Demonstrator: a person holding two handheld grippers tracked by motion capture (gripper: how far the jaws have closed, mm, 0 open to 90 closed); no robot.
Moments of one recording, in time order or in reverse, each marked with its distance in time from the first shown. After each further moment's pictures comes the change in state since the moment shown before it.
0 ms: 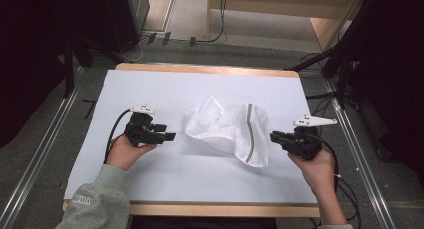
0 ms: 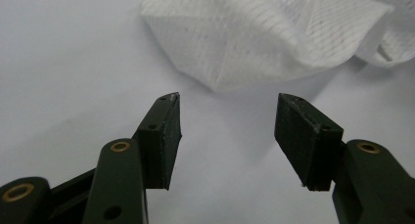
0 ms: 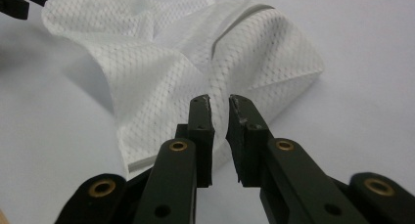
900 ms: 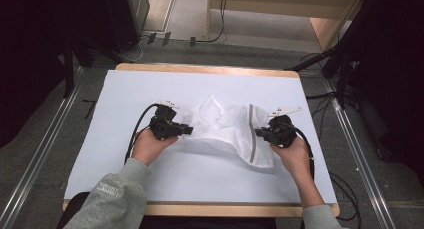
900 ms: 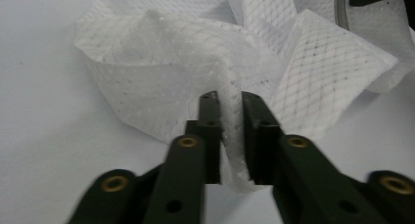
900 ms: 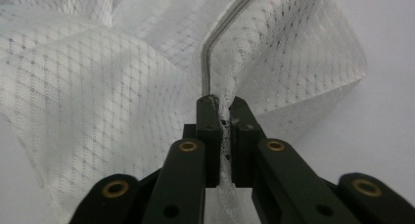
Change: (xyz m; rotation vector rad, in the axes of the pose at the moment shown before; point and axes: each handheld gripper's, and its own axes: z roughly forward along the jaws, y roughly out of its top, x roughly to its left) left arm -0.015 0.028 0.053 0.065 -0.050 -0.021; right arm -0.006 0.014 0.074 0.149 -0.032 -0.039
